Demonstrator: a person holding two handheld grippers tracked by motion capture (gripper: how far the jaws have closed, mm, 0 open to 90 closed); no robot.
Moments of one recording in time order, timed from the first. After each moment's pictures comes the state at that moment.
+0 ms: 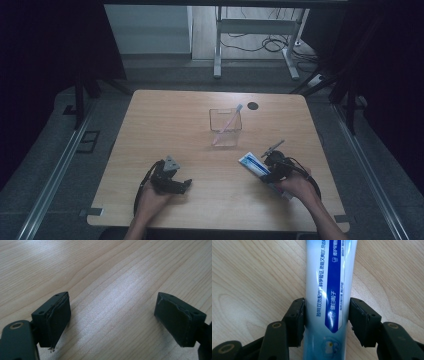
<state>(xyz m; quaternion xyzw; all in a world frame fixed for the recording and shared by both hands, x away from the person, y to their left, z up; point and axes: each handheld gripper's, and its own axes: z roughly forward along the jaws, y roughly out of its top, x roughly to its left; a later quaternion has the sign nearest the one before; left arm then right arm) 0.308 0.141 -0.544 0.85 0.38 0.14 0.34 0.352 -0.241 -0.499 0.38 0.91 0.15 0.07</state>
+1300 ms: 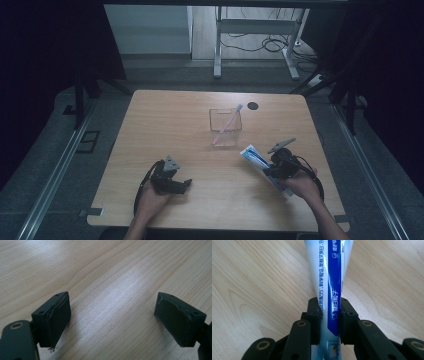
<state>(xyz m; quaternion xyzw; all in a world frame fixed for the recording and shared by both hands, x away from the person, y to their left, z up) 0.308 0.141 -0.544 0.85 0.38 0.14 0.35 0.343 -0.254 -0.475 0.38 0.89 0.23 0.08</state>
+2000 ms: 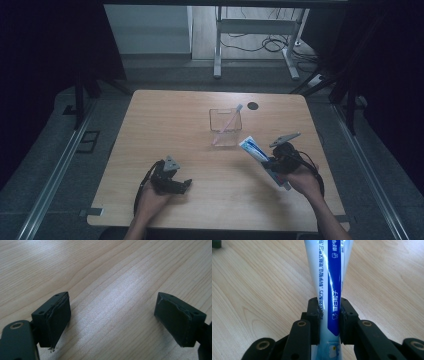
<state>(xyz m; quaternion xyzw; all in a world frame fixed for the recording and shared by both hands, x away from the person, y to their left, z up) 0.308 0.141 -0.544 0.85 0.38 0.14 0.35 0.345 -0.252 -0.452 0.37 0.88 0.27 0.10</state>
